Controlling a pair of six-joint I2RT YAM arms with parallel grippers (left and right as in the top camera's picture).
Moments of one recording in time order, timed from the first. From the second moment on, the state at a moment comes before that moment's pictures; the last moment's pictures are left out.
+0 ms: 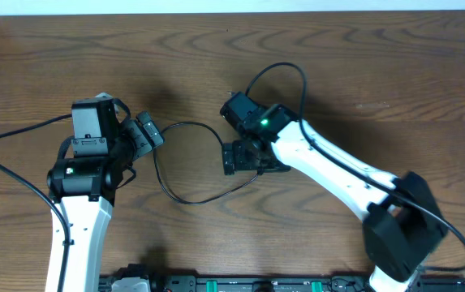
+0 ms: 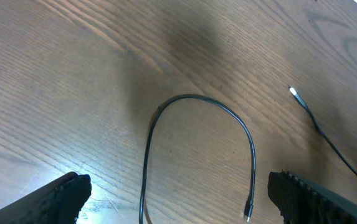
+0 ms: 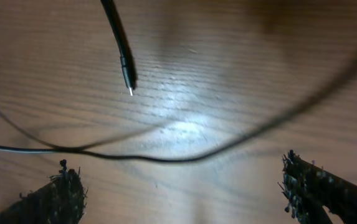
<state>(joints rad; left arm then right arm) 0.04 1.13 1.03 -0.83 0.02 -0.49 0.76 1.88 1.48 -1.02 -0.10 0.70</state>
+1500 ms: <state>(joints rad) 0.04 1.13 1.03 -0.83 0.02 -0.49 0.80 2.03 1.46 -0.60 0.07 0.65</state>
